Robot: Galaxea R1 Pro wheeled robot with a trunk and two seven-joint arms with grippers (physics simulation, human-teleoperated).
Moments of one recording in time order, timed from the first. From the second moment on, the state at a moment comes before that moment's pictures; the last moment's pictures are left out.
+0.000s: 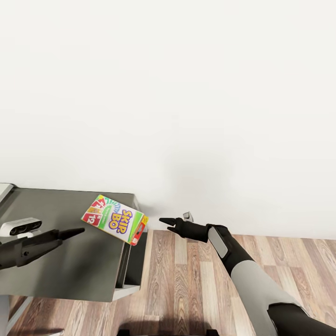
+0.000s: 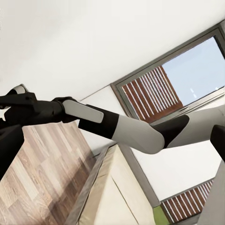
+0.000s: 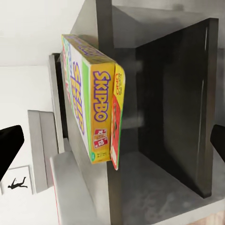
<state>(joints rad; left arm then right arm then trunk) -0.31 0.51 0.26 -1.50 0.62 0.89 -1.57 -0.83 0.10 0.04 -0.58 -0.51 0.71 0.77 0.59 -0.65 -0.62</state>
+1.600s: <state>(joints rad) -0.30 0.51 0.26 -1.50 0.67 0.88 -1.57 -0.83 0.11 0.04 -0.57 -0.51 0.71 0.77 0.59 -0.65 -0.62</state>
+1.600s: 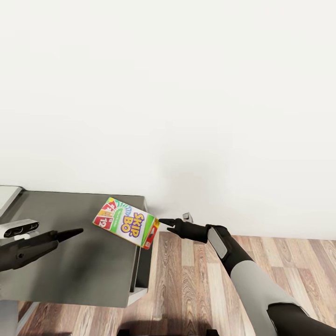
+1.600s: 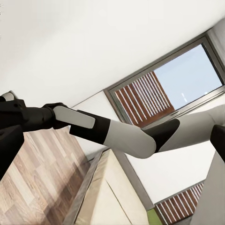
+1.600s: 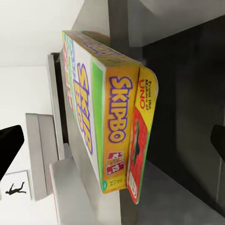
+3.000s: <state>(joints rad) -0.29 0.51 0.26 -1.50 0.67 0.88 -1.57 -0.83 0.12 0.04 -0.57 -0.42 0.68 0.76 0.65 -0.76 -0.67</state>
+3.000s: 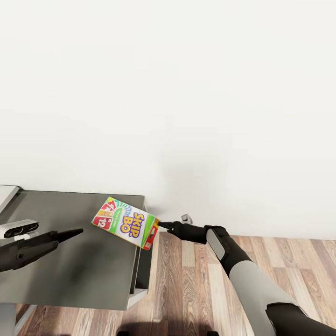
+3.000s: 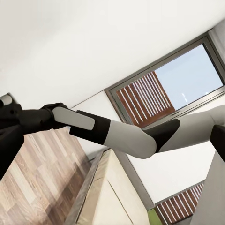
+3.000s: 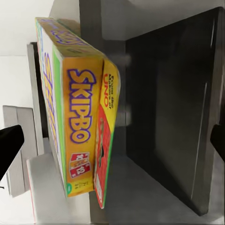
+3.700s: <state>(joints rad) -0.29 0.51 0.26 -1.50 0.67 0.88 -1.57 -0.83 0.12 0.04 -0.57 -0.40 0.68 0.75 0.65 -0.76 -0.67</state>
